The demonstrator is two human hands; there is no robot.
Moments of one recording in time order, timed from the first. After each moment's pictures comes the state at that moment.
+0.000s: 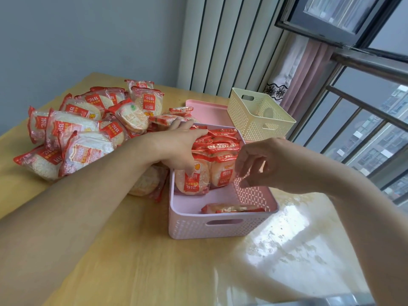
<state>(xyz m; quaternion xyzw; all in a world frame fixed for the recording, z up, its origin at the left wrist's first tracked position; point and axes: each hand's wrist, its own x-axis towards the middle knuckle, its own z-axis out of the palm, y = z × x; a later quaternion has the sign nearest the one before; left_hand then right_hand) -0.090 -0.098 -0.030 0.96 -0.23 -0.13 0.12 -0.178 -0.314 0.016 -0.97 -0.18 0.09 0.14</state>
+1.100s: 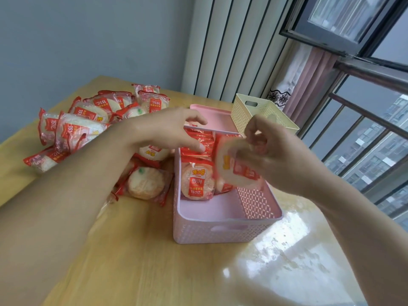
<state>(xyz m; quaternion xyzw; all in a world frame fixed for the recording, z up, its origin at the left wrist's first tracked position) -0.078 -0.062 -0.006 0.91 -0.26 -0.06 0.31 -0.189 -0.277 0.022 -0.95 -0.13 -0.10 0.27</state>
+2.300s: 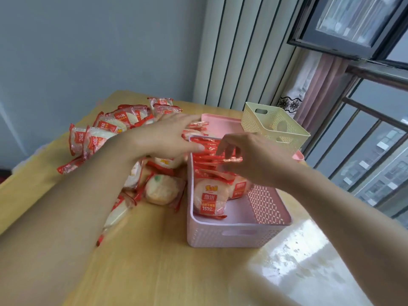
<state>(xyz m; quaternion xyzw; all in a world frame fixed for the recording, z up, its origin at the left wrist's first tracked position) -0.087 -0.042 -0.002 0.95 -0.22 -0.03 0.22 -0.142 -0.261 0.008 -0.97 -0.20 -0.07 0.09</state>
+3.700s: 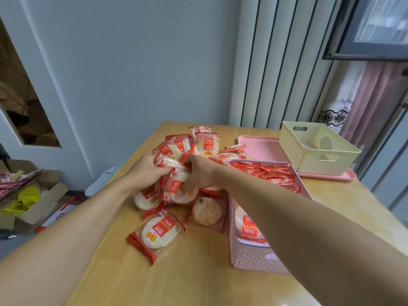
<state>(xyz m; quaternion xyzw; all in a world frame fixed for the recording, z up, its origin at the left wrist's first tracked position) -0.073 0.089 -0.063 0.86 0.02 0.03 0.50 -0.053 -0.100 -0.035 -0.93 -0.22 0.13 0.27</state>
